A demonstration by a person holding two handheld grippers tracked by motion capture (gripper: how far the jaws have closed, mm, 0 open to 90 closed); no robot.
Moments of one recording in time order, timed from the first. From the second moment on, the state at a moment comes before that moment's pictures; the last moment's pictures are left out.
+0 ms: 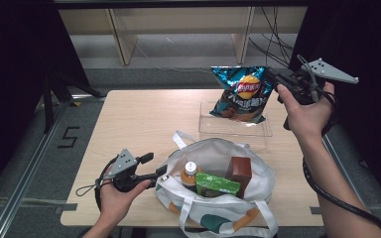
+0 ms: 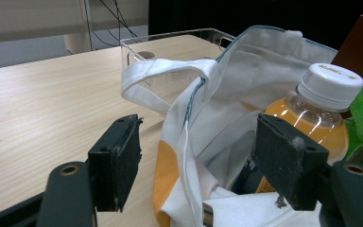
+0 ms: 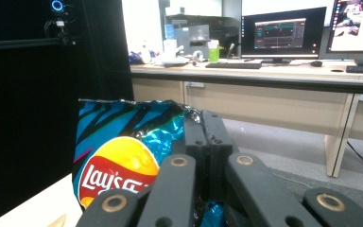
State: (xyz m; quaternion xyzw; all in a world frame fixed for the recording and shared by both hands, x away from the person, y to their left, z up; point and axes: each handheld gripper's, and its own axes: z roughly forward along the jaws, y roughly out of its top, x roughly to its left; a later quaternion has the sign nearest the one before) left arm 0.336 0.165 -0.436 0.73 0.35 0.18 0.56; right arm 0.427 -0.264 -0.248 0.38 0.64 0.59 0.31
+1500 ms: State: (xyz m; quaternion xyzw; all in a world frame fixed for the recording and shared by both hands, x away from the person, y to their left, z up) left arm 0.336 0.165 -0.436 0.72 0.35 0.18 0.56; right arm 0.461 -0.257 -0.266 0.40 0.64 0.58 0.30
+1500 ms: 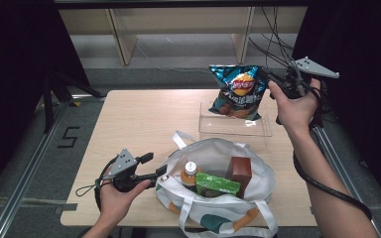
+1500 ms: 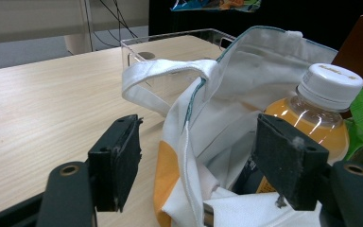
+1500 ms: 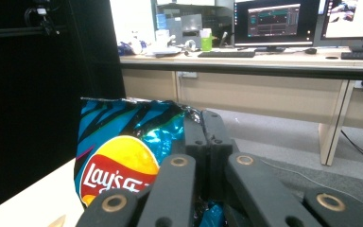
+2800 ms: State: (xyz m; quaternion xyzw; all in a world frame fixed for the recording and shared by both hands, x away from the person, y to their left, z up) left arm 0.336 0.165 -0.436 0.73 0.35 0.18 0.56; right arm 0.477 -0.261 -0.287 0.42 0.64 0.56 0.30
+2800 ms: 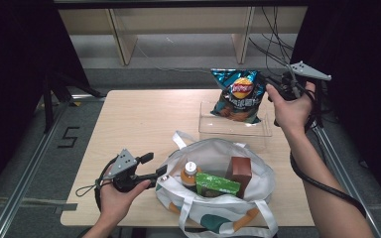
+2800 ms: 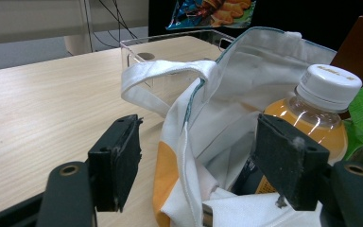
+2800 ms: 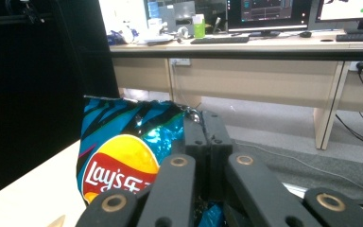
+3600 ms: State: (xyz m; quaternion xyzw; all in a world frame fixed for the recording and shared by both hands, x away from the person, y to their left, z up) left arm 0.336 0.165 -0.436 0.72 0.35 0.18 0.57; right arm 0.487 -0.260 -0.304 0.45 0.64 0.55 0.29
